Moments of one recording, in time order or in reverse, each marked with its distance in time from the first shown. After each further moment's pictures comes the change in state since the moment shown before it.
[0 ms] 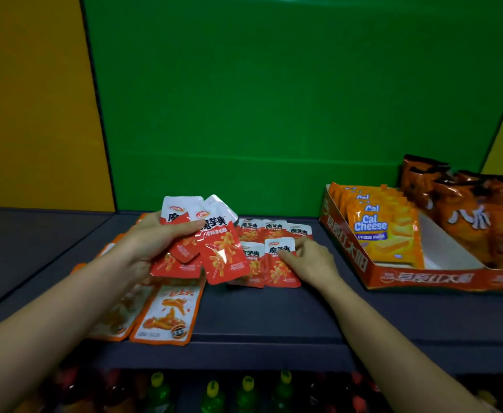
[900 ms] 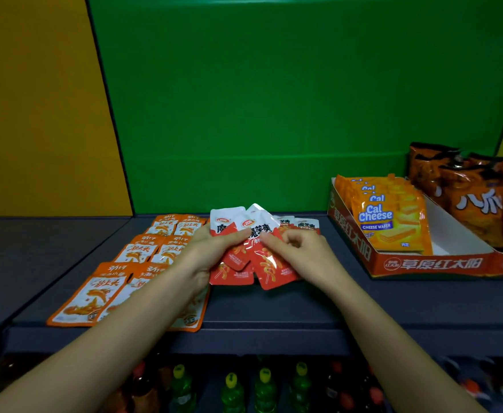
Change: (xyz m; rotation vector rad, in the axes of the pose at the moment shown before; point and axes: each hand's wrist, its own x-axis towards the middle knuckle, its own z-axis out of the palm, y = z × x) left_hand -0.023 -0.015 0.062 -0.066 -0.035 0.010; right_hand -0.042 -0.024 -0.017 0.396 -0.070 -0.283
